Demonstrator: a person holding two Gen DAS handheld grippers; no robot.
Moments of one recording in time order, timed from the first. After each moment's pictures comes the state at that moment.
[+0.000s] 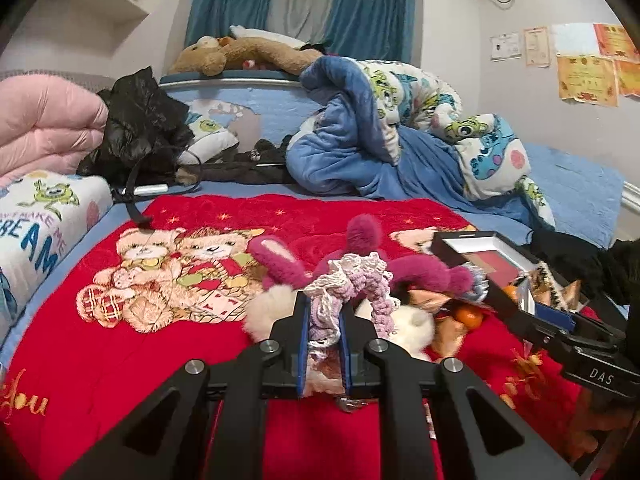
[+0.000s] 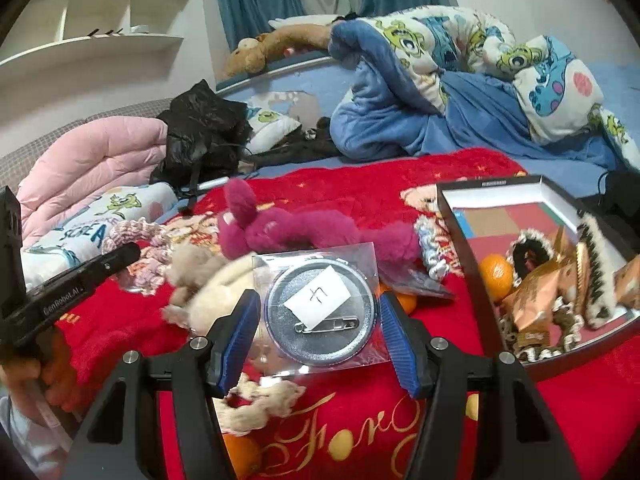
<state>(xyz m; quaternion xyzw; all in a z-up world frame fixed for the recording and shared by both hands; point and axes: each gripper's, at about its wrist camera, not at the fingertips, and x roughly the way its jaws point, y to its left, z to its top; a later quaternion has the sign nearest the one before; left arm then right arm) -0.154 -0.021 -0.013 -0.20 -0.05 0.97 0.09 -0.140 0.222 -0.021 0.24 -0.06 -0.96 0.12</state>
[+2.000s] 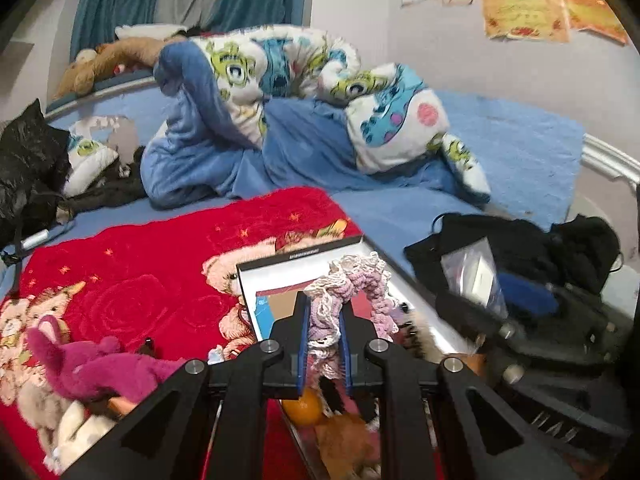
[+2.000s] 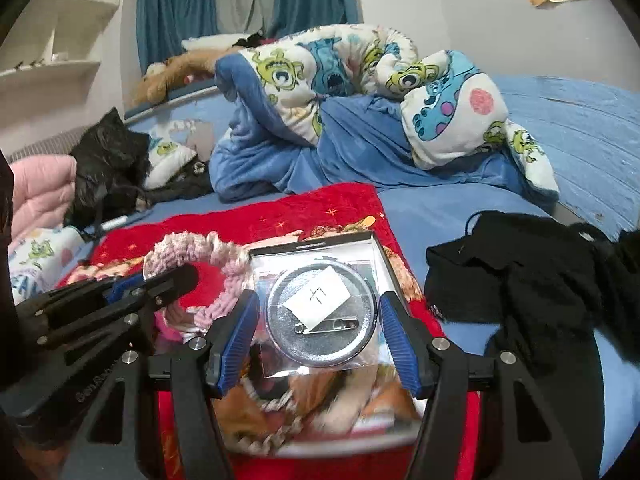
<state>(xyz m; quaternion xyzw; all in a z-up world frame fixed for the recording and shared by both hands) -0.263 0.300 0.041 -0.26 0.02 0.94 0.20 -0.171 0.422 0.055 0.25 -0.05 -0.97 -0.03</state>
